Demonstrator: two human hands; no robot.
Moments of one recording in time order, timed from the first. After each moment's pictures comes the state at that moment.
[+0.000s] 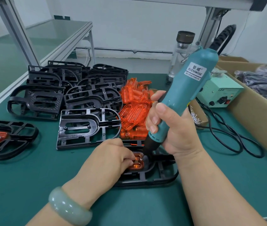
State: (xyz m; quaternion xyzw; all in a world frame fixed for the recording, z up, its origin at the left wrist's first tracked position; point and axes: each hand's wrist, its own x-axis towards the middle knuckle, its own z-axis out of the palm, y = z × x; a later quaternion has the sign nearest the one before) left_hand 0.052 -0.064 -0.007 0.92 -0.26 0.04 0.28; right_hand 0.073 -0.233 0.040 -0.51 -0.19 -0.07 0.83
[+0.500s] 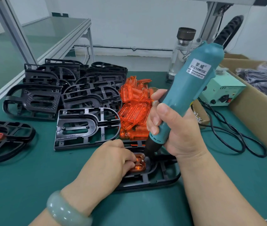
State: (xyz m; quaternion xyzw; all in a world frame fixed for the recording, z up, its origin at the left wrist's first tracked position) left_hand 0.052 -0.066 -0.010 0.92 -0.26 0.03 0.28; right_hand 0.072 -0.236 0.040 -0.52 -0.20 -0.07 0.83
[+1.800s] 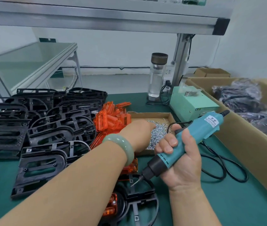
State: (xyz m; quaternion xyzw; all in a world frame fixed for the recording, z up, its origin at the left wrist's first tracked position) left_hand 0.186 -0.217 0.042 0.94 -0.34 -0.05 0.07; right_hand 0.088 -0.296 0.015 -0.24 -0.01 -0.16 0.96
